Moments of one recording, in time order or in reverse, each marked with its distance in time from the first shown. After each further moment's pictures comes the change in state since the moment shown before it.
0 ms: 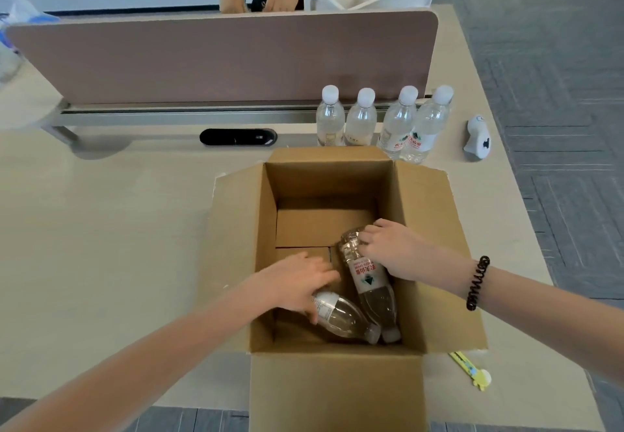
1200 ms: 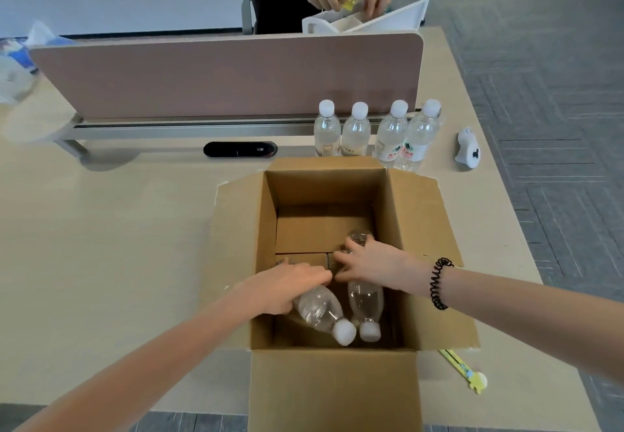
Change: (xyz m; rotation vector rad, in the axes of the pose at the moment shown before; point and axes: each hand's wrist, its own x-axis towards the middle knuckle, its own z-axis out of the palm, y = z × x) left_hand -0.022 -0.001 0.007 -0.162 0.109 -0.051; right_hand 0.013 -0.020 0.008 -0.147 -0.073 -0.166
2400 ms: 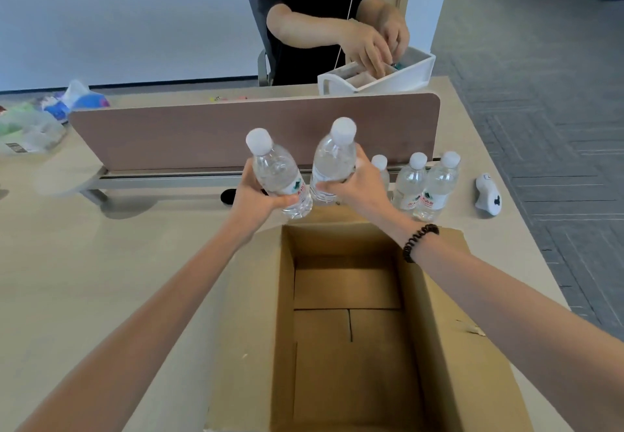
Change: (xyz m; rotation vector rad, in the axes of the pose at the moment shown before) left_hand 0.004 -0.105 -0.160 -1.126 1.059 -0.331; right_hand 0.058 0.130 -0.119 1.383 1.156 0.668
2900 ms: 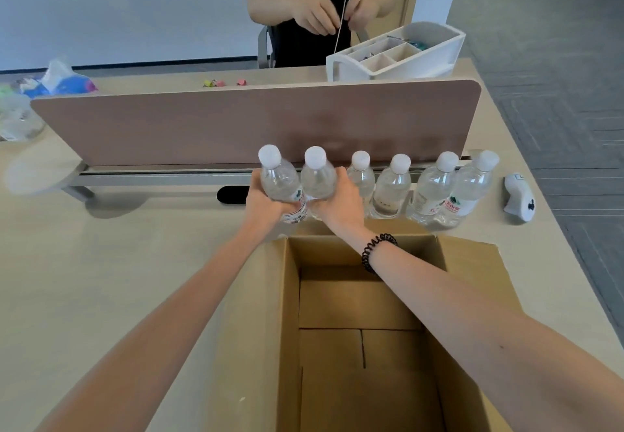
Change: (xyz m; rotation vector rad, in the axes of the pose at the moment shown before) left_hand 0.072 -0.086 0.010 0.056 0.113 -0.119; right_hand 0.038 0.058 0.090 -0.193 0.020 0.259
